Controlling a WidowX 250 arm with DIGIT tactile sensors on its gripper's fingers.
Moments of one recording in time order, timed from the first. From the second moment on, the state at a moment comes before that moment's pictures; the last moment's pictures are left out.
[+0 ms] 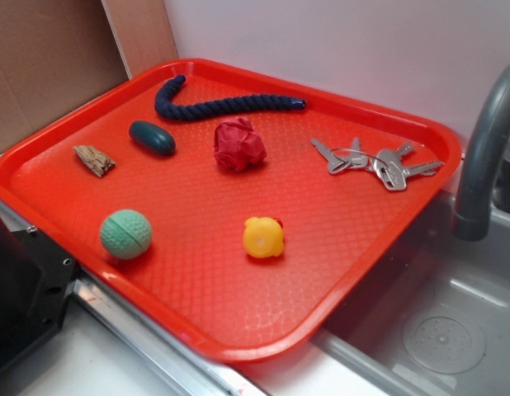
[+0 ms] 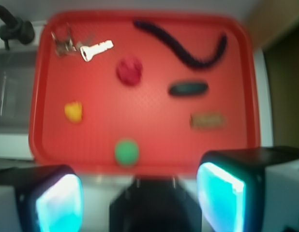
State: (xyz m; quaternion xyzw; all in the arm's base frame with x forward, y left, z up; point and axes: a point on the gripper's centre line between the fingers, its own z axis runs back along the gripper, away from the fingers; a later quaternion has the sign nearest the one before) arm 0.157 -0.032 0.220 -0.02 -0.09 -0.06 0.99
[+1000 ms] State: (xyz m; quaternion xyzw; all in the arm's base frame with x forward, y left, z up) arm 0.243 -0.088 0.123 0.02 -0.16 -0.32 0.93
